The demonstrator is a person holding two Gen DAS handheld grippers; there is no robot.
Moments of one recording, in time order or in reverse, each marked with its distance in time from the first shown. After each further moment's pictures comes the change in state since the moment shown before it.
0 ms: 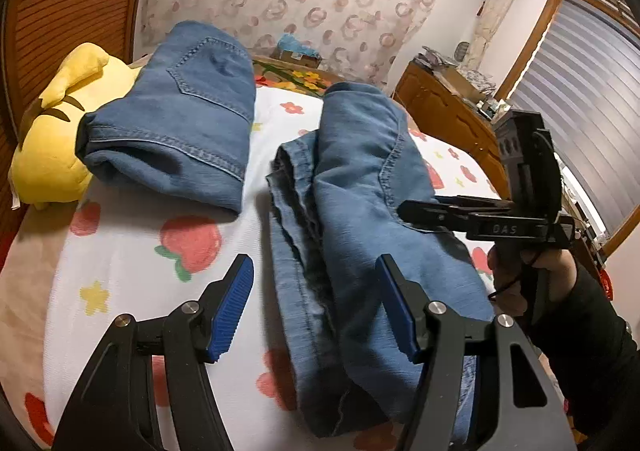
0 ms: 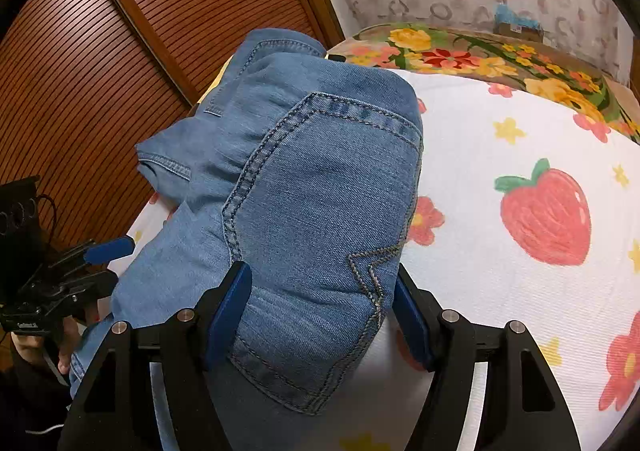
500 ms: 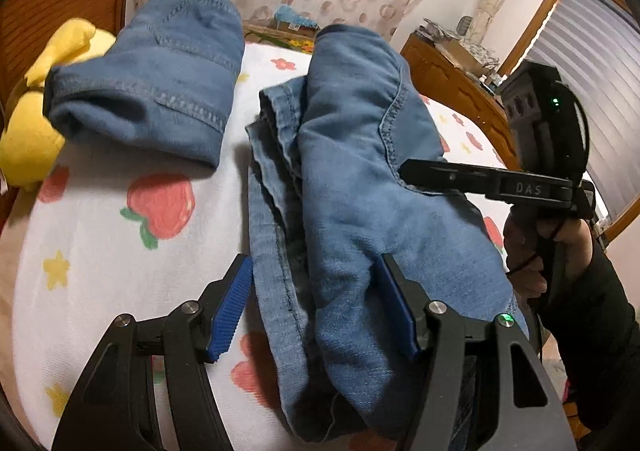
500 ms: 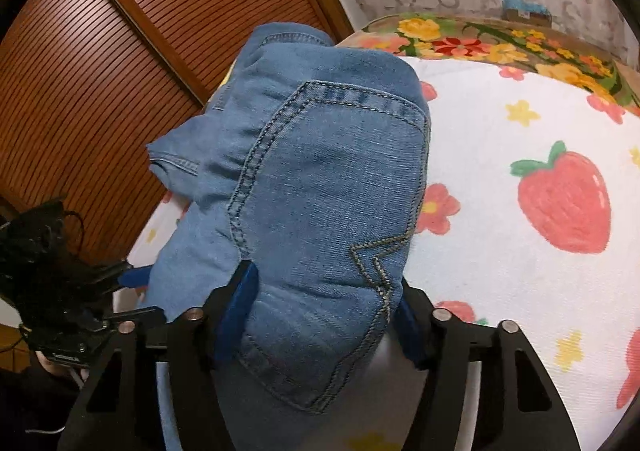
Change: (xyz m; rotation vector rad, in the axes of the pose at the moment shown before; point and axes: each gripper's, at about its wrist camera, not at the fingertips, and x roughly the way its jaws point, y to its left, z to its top) left arm 0.031 -0.002 -0.013 -0.009 0.119 0.005; right arm 0.009 -0.003 0.001 0.041 0.019 0.079
